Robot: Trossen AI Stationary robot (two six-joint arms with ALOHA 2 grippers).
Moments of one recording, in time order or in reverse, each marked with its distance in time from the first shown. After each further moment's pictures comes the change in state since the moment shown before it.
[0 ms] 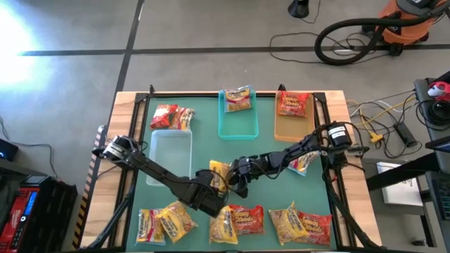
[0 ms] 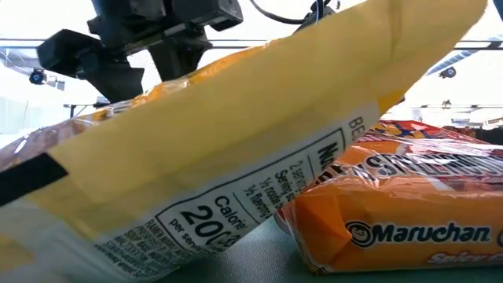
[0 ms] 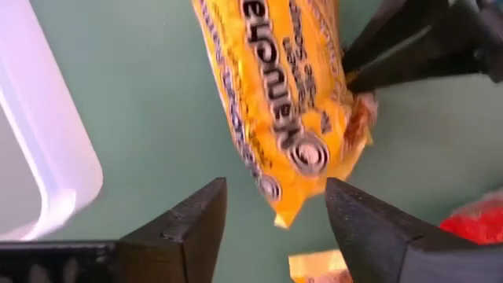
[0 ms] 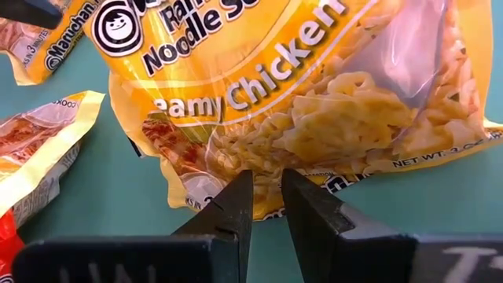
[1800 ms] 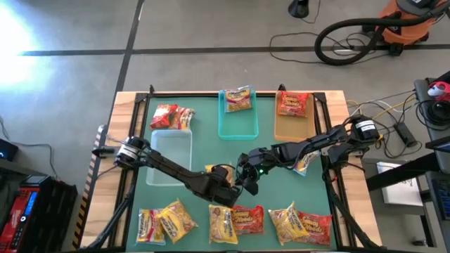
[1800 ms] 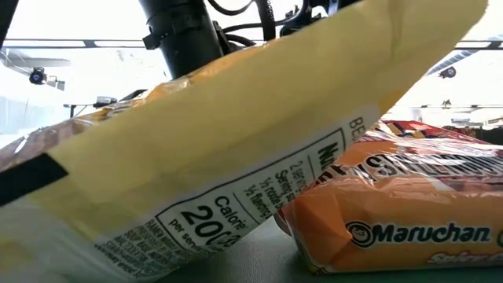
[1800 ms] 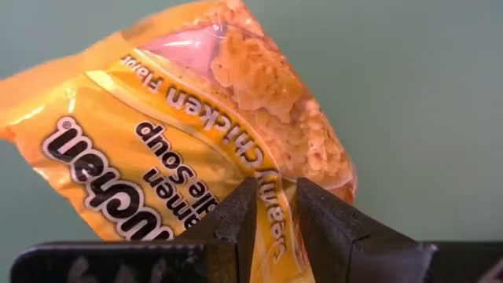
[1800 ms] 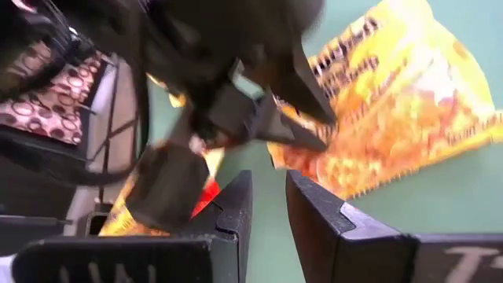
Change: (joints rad) left arm 0.099 0.121 -0.002 0.266 -0.051 0.203; right arm 0.008 -0.323 -0.003 -0.203 -0.175 0.111
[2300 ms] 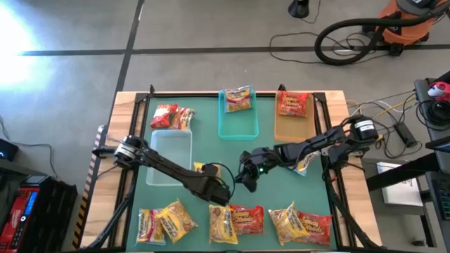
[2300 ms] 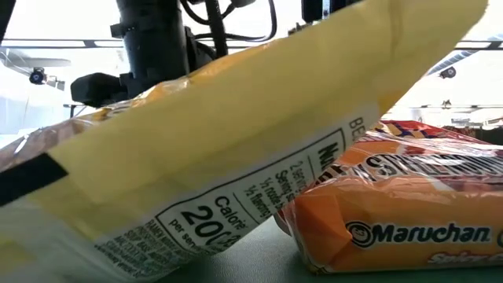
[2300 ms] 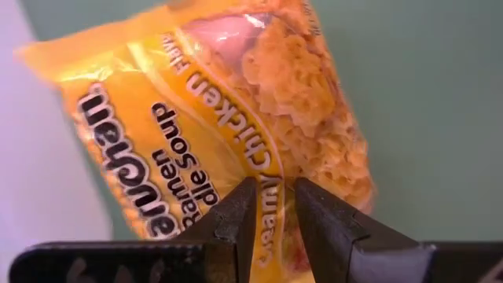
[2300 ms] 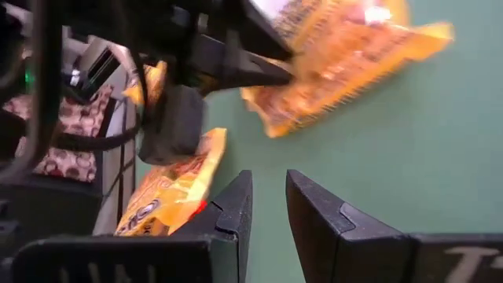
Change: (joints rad) left arm -0.004 -0.010 0.002 -0.256 0.112 -0.122; right arm -0.012 0.020 -0.069 0.163 0.025 0.111
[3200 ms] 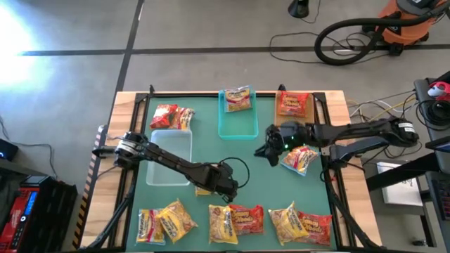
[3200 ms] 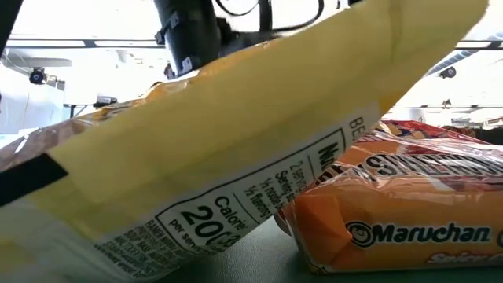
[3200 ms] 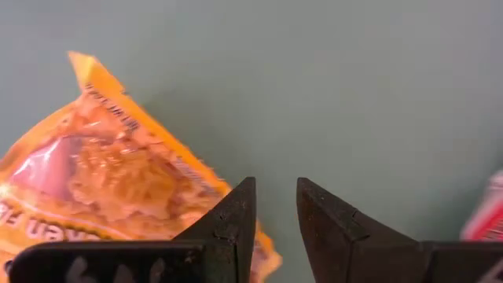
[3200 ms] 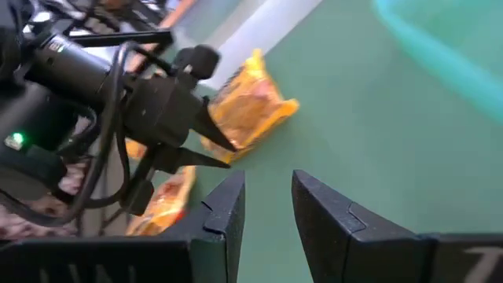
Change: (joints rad) left arm 0.068 -0.037 -0.001 0.227 0.086 0.539; right arm -0.197 -0.518 -0.168 -0.312 0.028 -0.003
